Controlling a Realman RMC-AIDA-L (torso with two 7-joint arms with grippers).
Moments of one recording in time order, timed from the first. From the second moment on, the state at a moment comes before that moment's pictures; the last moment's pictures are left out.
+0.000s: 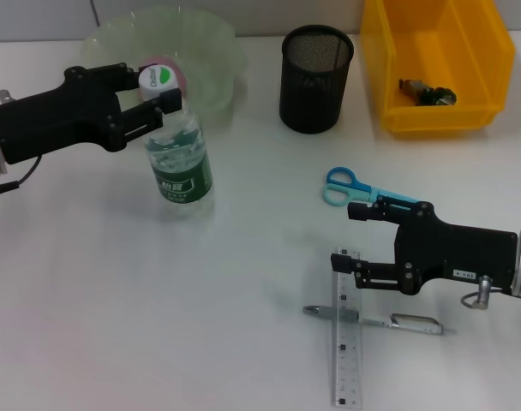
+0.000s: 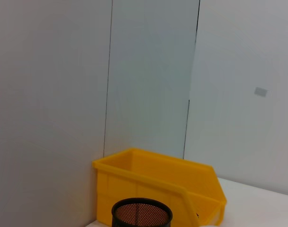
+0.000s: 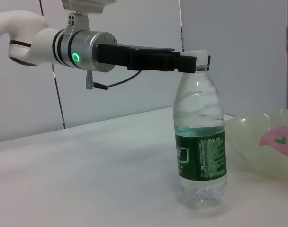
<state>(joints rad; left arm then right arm) -0.49 -2.06 0.74 0.72 1.74 1.49 -1.28 0.44 2.08 -0.82 -0.41 -1.83 -1.49 0.93</state>
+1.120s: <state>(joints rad) -0.45 -2.04 0.61 0.72 1.74 1.46 -1.26 0.44 2.08 -0.82 -0.41 -1.83 -1.49 0.93</state>
